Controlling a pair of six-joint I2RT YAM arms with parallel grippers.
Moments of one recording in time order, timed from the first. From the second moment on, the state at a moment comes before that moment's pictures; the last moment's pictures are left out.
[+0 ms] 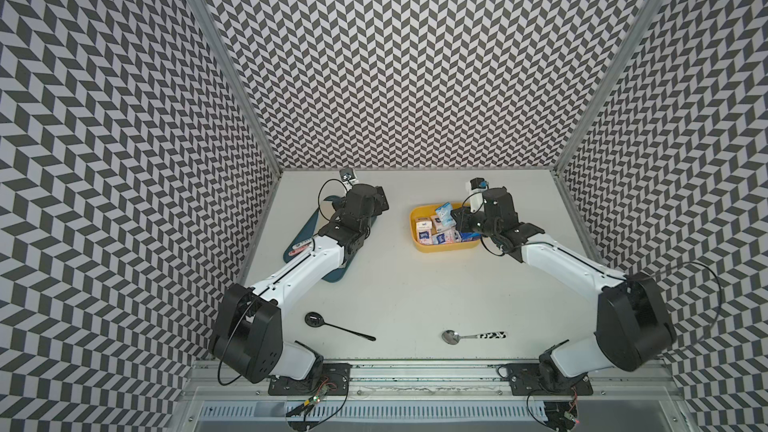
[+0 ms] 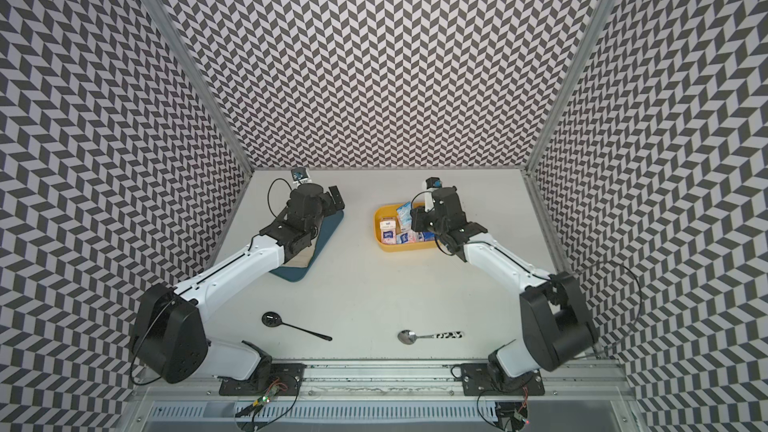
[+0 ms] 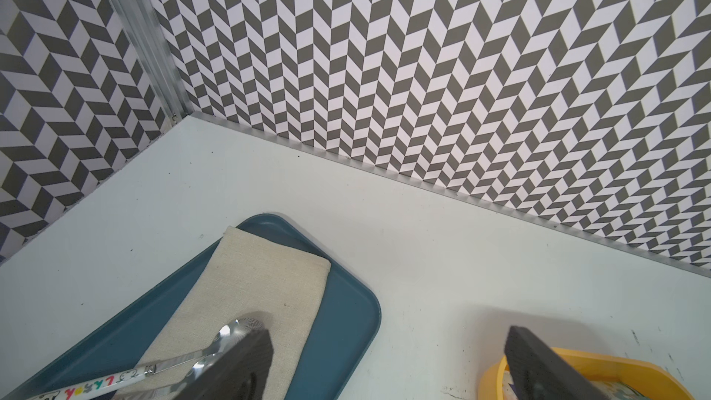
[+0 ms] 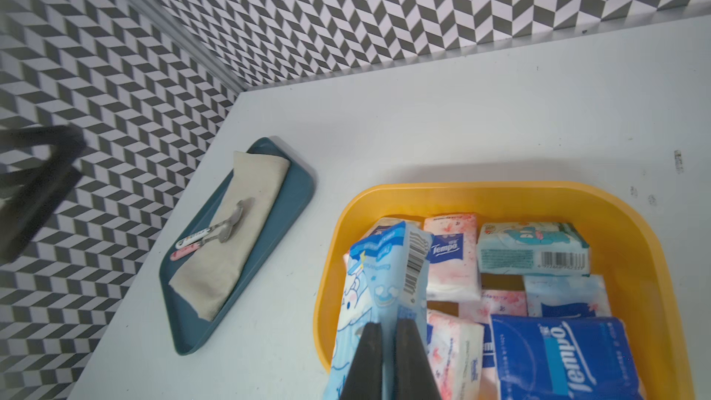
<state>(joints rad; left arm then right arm) -0.48 1.44 1.06 -0.06 -0.51 -0.48 0.47 1.45 0.96 -0.05 -0.17 0.40</state>
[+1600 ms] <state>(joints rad) -0.51 1.41 1.03 -0.05 -0.49 -0.53 0.89 1.42 0.84 -0.04 0.11 0.45</state>
